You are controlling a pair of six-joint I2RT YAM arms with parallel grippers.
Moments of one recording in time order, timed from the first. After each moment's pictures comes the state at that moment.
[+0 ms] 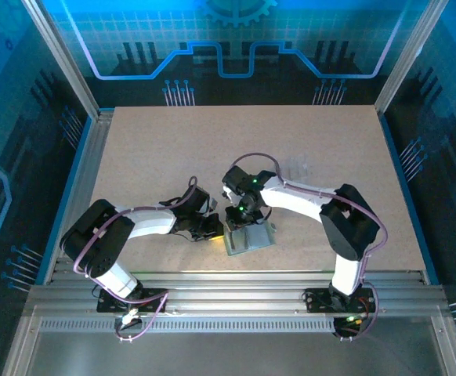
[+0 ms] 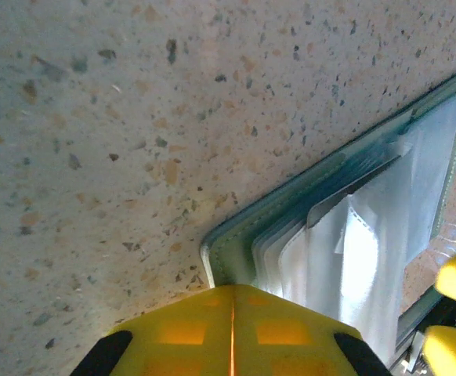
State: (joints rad) left arm -0.58 1.61 0.65 -0.12 0.48 -0.82; right arm 0.80 1.83 1.27 -0.79 -0.27 0.40
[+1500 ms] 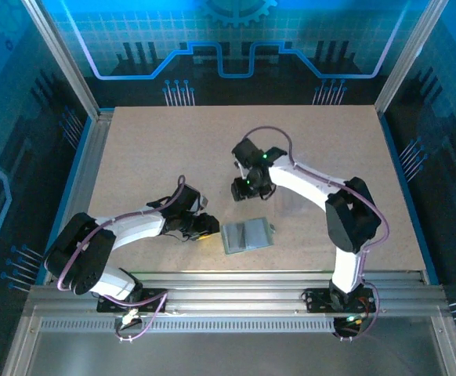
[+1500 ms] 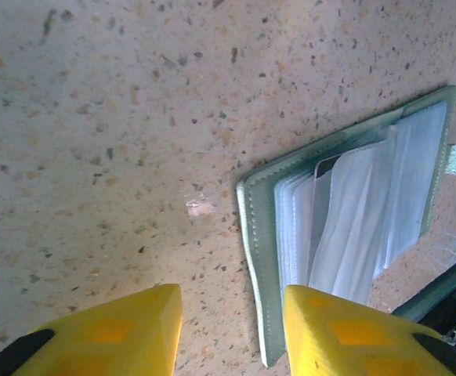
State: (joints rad) left arm -0.53 1.46 0.63 -0.26 0.45 -0.79; right arm 0.64 1.90 1.52 -0.89 -0.02 0.37
